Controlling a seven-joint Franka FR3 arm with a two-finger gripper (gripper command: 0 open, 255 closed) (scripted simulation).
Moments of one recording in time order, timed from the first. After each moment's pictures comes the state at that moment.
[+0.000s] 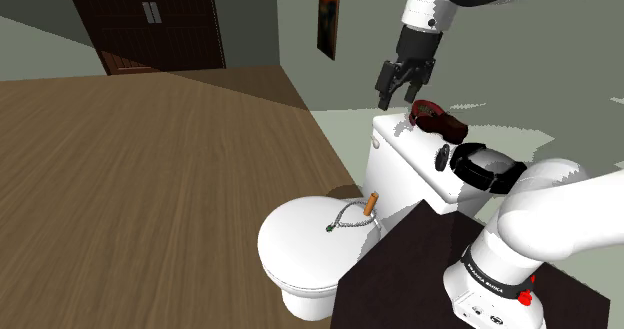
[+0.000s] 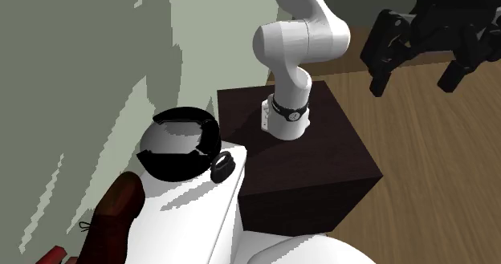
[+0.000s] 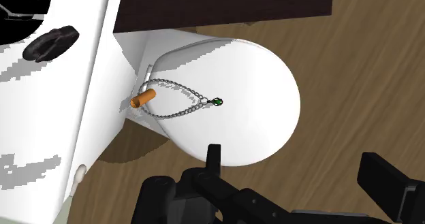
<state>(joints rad) 0.00 -0.82 0.06 -2.42 0.09 1.68 0.15</state>
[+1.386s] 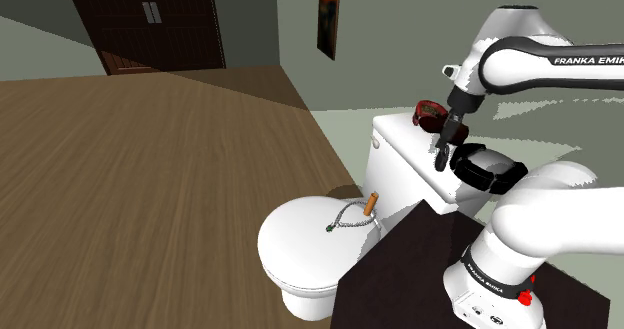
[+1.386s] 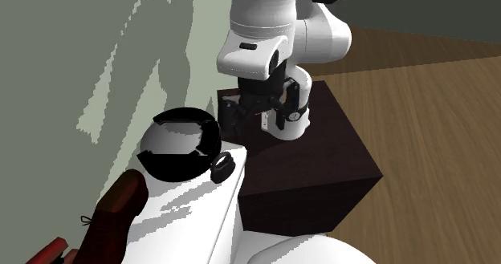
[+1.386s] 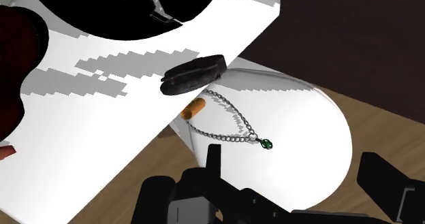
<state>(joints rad) -0.12 -1.03 -0.42 -2.84 -0.35 1.95 -0.55</state>
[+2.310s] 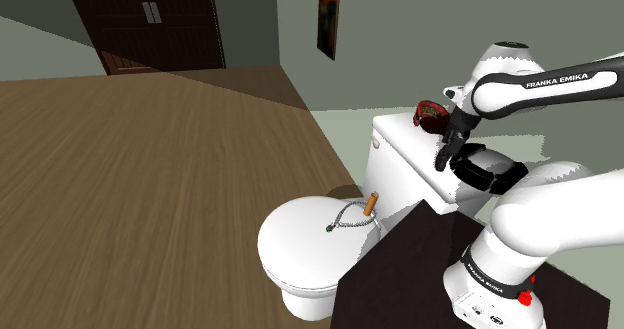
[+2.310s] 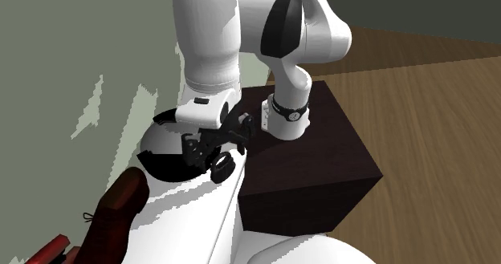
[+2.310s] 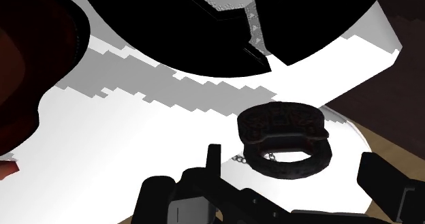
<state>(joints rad) -0.13 -0.80 -0.72 -2.87 -0.57 2.26 -0.80</state>
